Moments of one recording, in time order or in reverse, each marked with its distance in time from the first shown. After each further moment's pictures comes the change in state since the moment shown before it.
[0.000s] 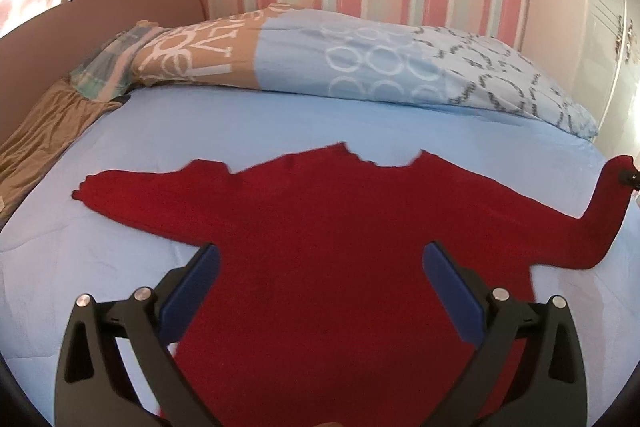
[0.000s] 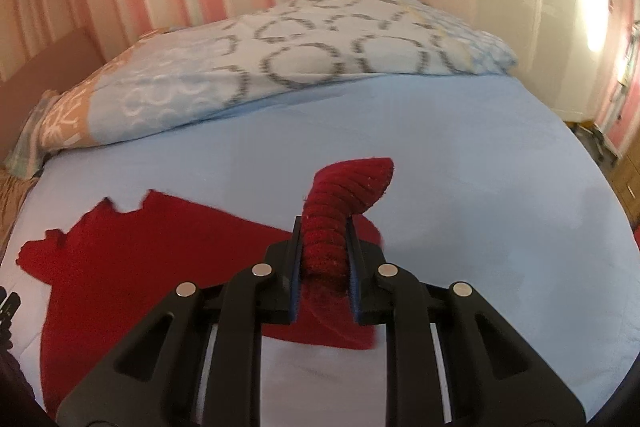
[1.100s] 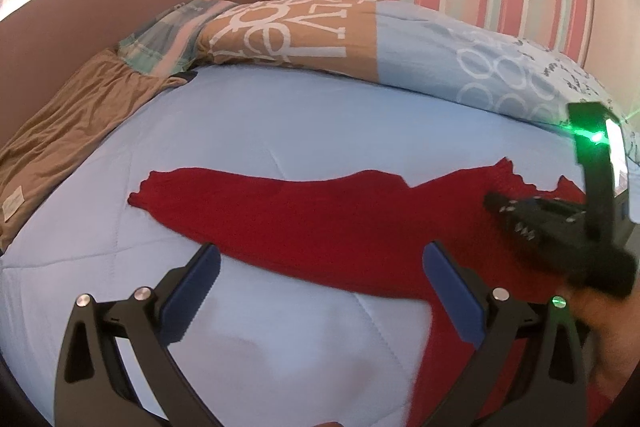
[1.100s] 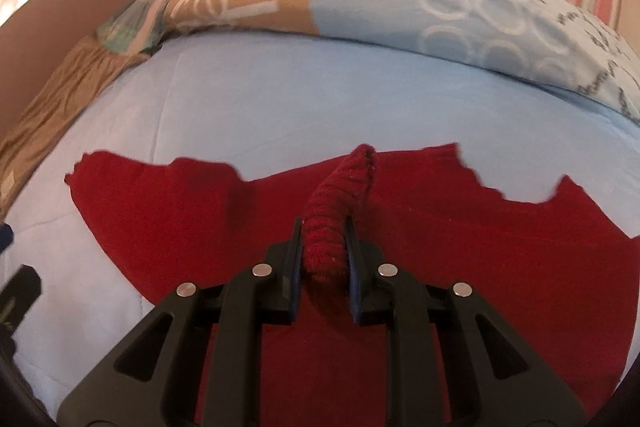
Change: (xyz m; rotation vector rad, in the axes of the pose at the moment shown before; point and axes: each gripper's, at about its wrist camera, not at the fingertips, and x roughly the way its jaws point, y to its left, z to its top) left arm 0.068 0.205 0.015 -0.079 0.021 0.137; right arm 0.157 0.466 -0.082 -0.366 0.147 0.319
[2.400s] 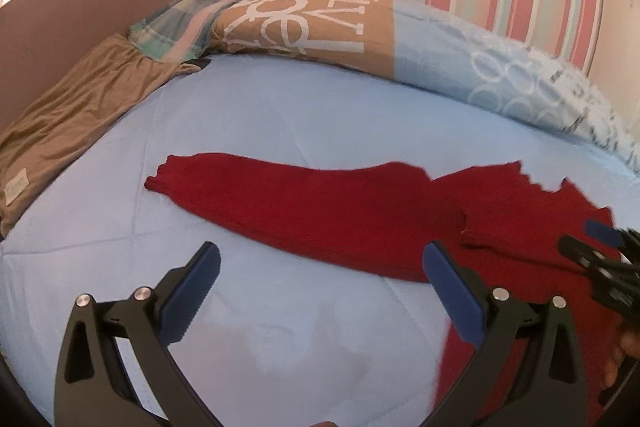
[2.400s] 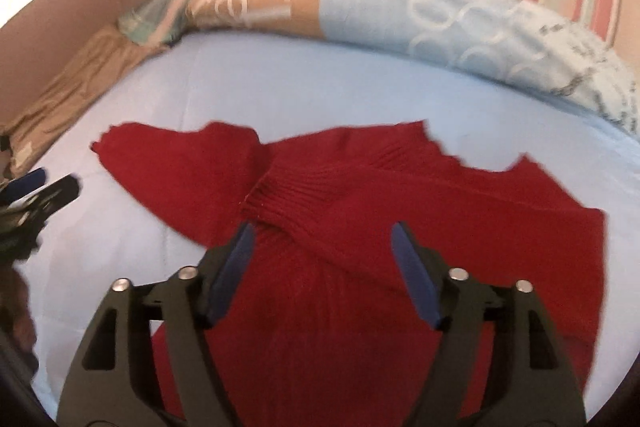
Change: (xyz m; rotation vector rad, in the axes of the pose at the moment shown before) left arm -0.015 0.037 -0.010 -0.043 0.016 -0.023; right arm -0.115 -0.033 -0.052 -0.026 -0.076 0.001
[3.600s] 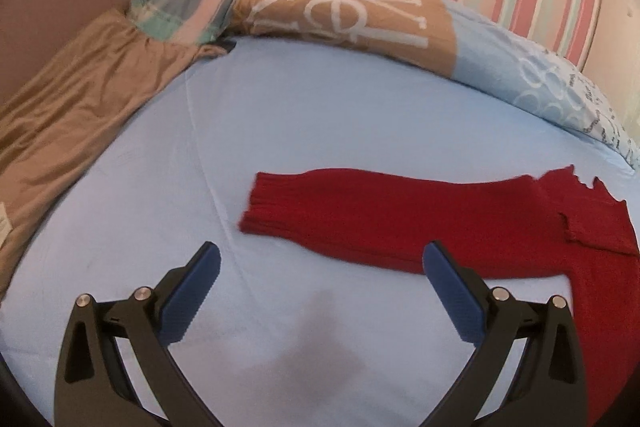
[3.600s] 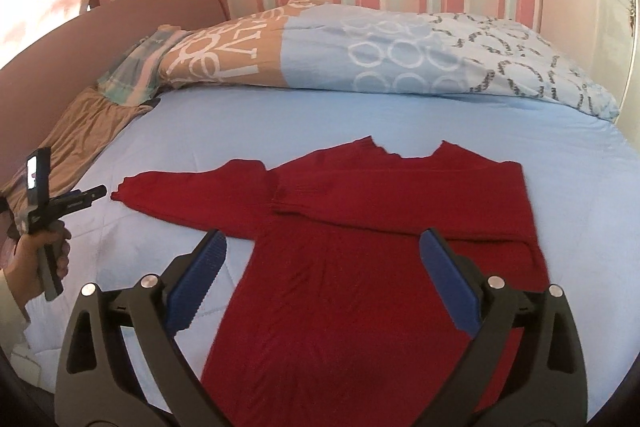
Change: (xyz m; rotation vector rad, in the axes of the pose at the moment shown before) left arm 0.077 0.206 0.036 0.029 0.068 -0.097; right arm -0.099 0.061 -0.017 0.187 -0.088 -0.142
